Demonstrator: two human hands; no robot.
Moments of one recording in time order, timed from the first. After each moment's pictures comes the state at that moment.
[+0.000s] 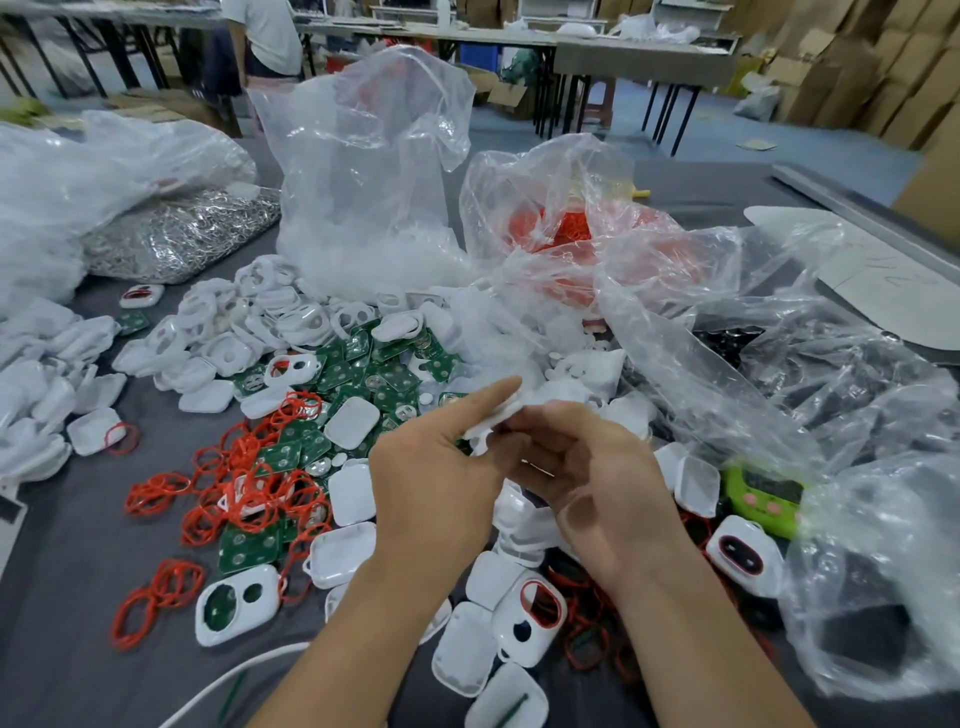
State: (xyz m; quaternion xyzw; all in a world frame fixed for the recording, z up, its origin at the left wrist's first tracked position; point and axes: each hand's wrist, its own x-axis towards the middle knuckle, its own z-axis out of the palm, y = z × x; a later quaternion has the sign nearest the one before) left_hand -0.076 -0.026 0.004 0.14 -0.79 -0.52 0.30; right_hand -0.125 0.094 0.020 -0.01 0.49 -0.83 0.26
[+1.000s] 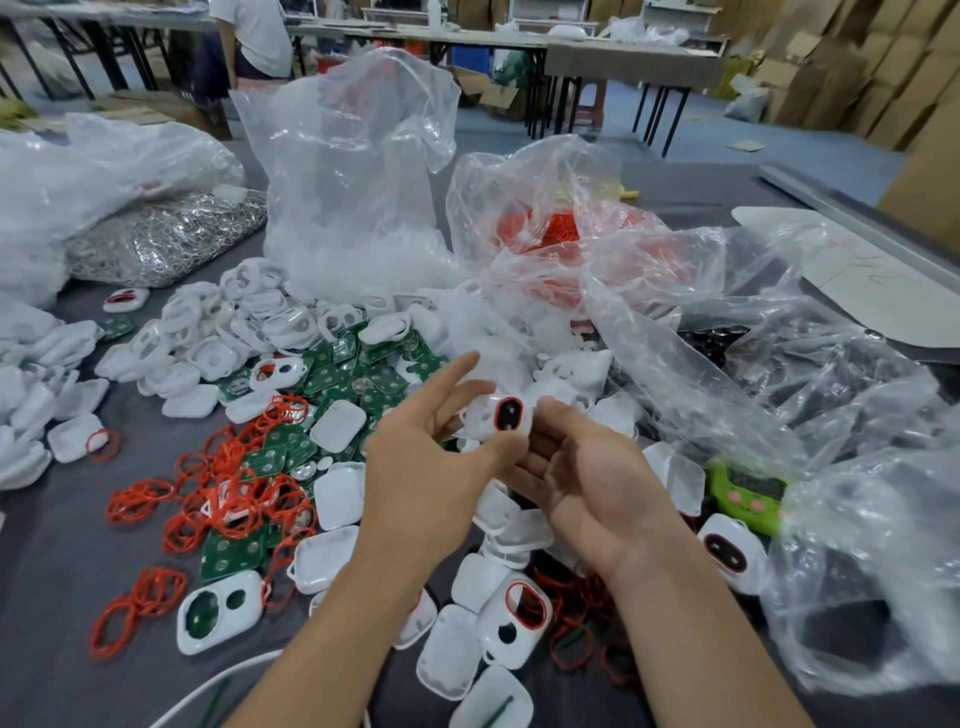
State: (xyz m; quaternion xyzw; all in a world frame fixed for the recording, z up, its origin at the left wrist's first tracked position) left_hand -0.080 -0.035 -0.002 0.12 -0.74 -0.62 0.24; right_hand -0.140 0.099 0.013 0.06 0.45 -0.84 0.30
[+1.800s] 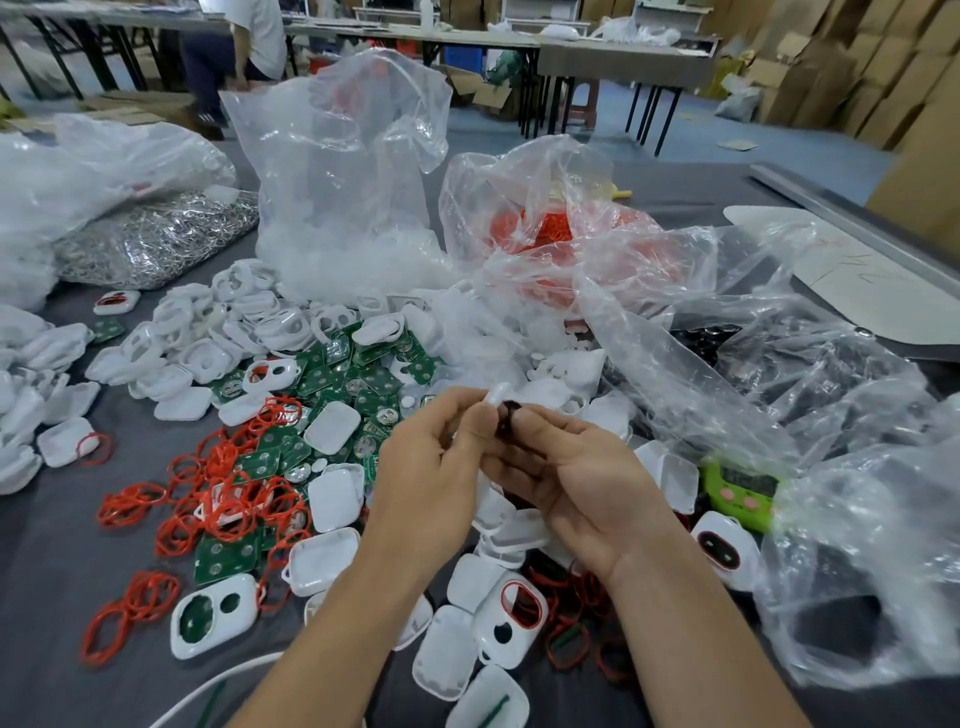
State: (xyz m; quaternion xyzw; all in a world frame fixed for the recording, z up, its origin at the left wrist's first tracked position) left_hand -0.078 -0.032 0.000 0.09 -0.76 -0.62 0.19; right_hand -0.134 0.096 0.017 0.01 0.47 -0.83 0.31
